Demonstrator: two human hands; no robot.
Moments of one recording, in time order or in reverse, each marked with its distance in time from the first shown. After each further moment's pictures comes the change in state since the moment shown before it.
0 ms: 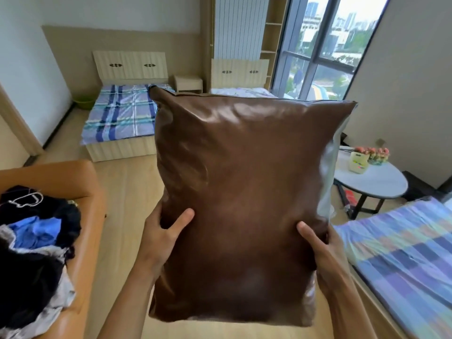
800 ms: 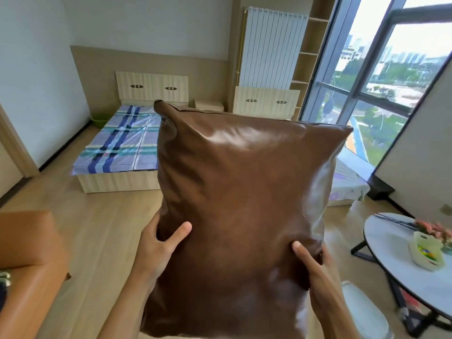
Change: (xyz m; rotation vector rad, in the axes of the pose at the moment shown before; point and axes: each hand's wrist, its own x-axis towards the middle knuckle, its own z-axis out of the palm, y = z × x) left_hand 0.511 -0.028 0.169 -0.040 0.120 0.046; right_hand 0.540 0.034 0.201 0.088 -0.208 0.021
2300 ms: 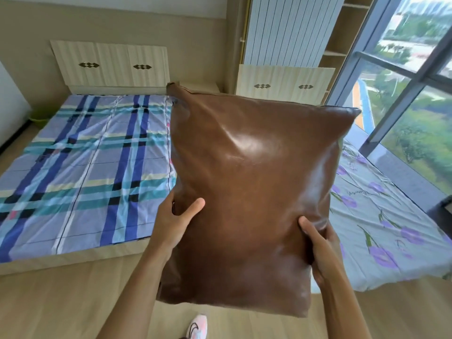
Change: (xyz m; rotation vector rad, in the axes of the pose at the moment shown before) left_hand 1.063 -0.156 0.274 0.107 -0.011 -0.154; right_hand 1.031 0.106 0.338 0.028 0.126 0.186
